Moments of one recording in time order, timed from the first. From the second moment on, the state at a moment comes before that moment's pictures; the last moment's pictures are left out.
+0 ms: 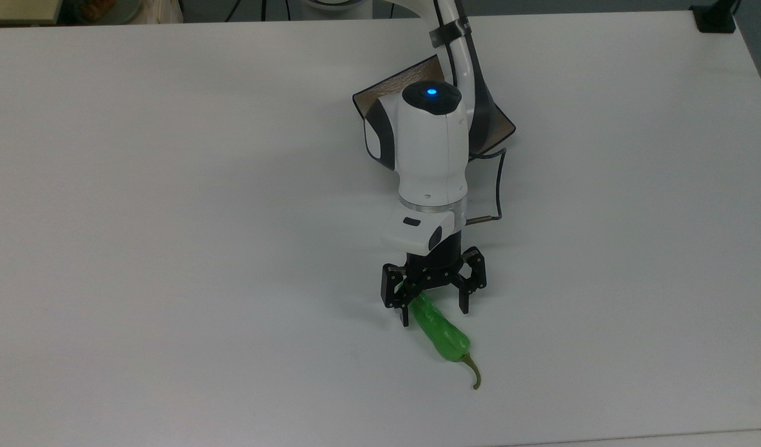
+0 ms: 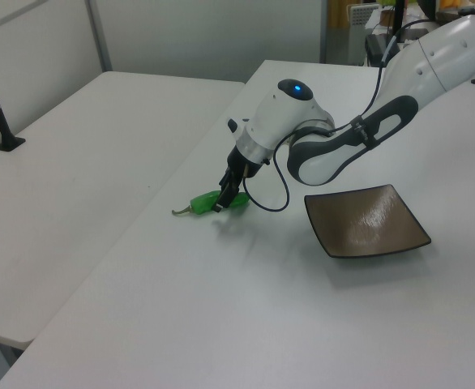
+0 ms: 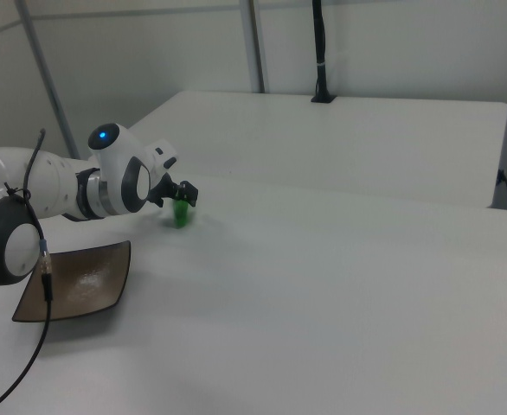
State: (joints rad) arm 0.27 0.83 0.04 -1.35 -0.21 2.76 0.11
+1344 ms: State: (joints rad) arm 0.25 0.69 0.05 -1.42 -0.21 2.77 0.18
